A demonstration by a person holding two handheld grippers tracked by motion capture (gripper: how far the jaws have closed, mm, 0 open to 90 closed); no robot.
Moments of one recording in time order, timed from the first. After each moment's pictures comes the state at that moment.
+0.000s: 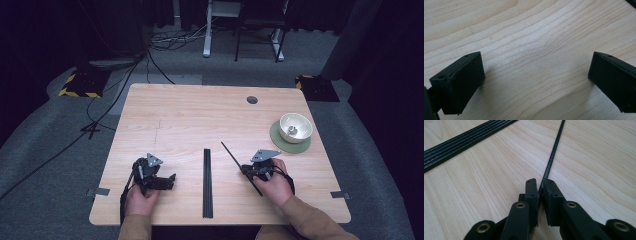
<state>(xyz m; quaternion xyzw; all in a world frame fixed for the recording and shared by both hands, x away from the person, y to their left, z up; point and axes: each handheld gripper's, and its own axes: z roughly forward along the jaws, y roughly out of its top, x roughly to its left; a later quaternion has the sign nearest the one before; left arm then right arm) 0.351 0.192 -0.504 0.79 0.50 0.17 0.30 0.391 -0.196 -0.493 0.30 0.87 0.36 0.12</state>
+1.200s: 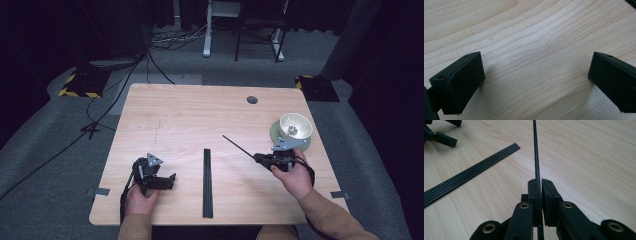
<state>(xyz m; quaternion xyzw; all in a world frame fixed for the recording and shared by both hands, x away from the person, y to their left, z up) 0.351 0.192 -0.503 0.79 0.50 0.17 0.30 0.392 -0.237 -0.432 0.30 0.85 0.42 0.13</state>
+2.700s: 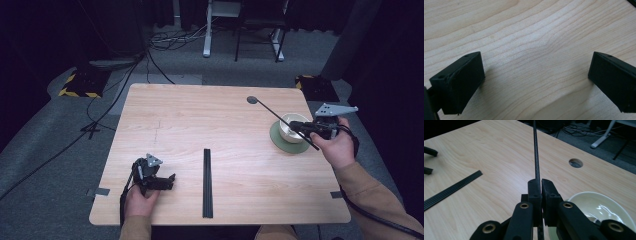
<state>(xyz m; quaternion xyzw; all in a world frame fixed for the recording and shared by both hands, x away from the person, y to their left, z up) 0.350 0.193 -0.504 0.79 0.50 0.17 0.31 0.440 -0.328 -0.346 0.33 0.82 0.43 0.19</state>
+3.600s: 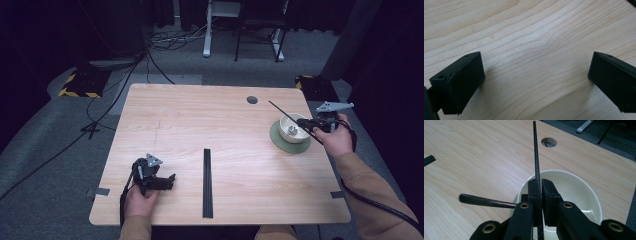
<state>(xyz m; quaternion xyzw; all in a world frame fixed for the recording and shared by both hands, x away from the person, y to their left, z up) 0.350 0.193 -0.504 0.79 0.50 0.17 0.31 0.492 -0.368 -0.390 0.37 0.82 0.39 0.20</state>
